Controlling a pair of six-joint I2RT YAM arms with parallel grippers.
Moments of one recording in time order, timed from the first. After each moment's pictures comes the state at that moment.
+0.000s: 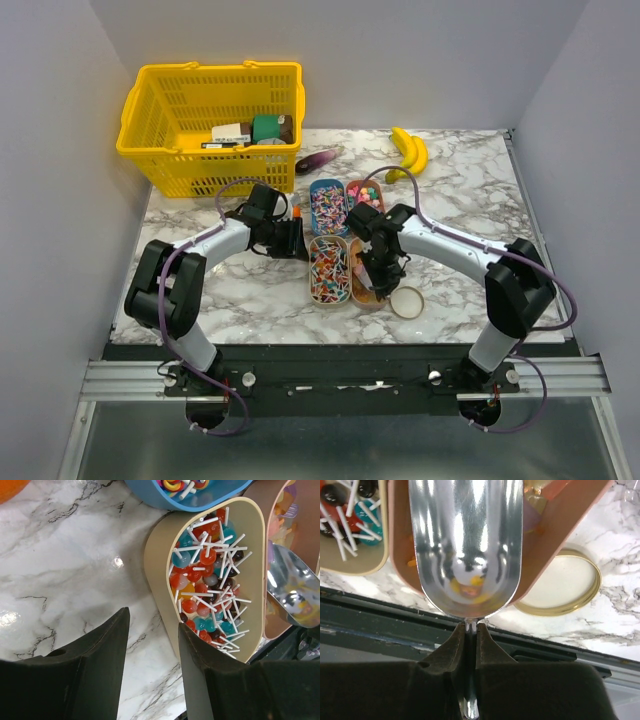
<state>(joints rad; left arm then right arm) -0.38 1.64 0.97 -0.34 0.46 -0.33 0.77 1.70 1.29 -1.11 -0.04 0.42</state>
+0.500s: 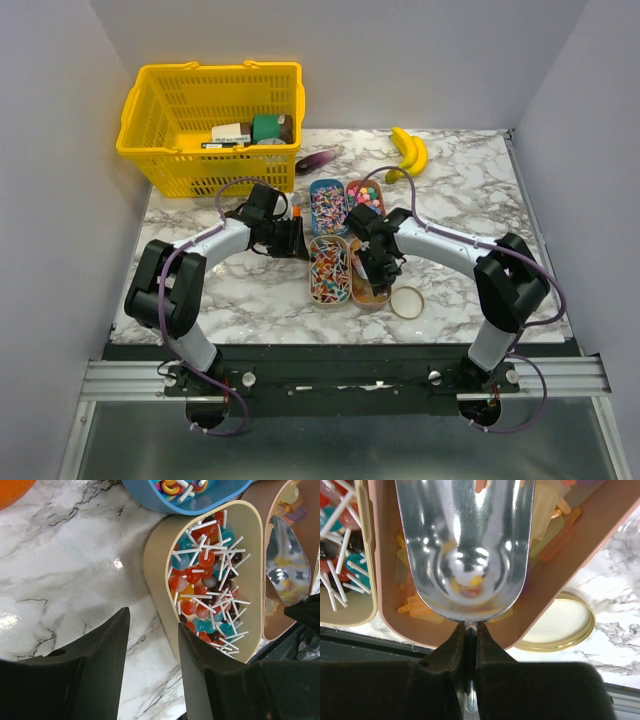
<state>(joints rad) -0.38 1.65 0.97 -0.33 0.46 -0.33 0.75 1.75 1.22 -0.95 0.01 0.41</state>
